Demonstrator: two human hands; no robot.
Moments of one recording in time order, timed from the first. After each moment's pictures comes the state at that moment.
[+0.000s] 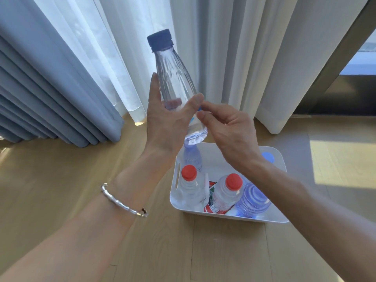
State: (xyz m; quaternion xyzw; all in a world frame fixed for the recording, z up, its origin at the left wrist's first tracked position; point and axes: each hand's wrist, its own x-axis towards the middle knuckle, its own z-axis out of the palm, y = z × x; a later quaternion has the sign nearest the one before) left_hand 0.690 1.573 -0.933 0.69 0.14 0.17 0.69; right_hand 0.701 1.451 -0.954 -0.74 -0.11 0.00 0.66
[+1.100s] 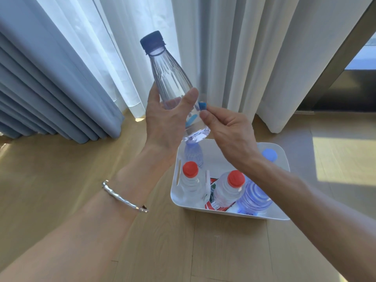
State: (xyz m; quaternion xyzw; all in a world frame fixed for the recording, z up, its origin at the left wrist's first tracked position) left_hand 0.686 1.573 -0.936 0.63 0.15 0.15 0.75; right_hand 0.698 1.454 -0.960 -0.75 -0.09 0.02 0.65
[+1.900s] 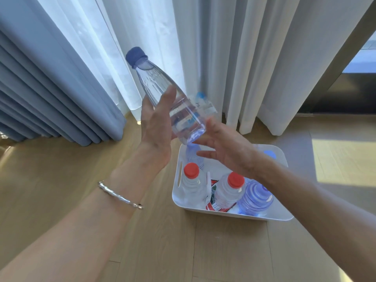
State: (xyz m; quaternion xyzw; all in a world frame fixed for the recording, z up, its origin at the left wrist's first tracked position) left_hand 0.679 1.582 -0.924 0.56 0.21 0.12 0.80; right_hand 0.704 1.443 -0.972 -0.65 -0.13 0.33 0.67
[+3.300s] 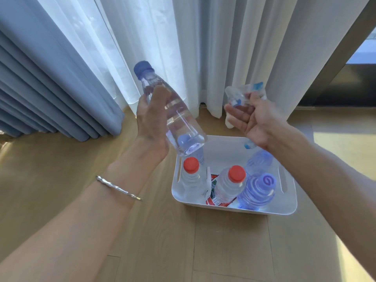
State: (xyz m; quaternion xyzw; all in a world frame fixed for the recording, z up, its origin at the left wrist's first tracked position) left_hand 0.691 1.591 -0.941 0.53 0.23 0.12 0.81; right_hand 0.750 1.417 -0.971 -0.50 0.17 0.16 0.83
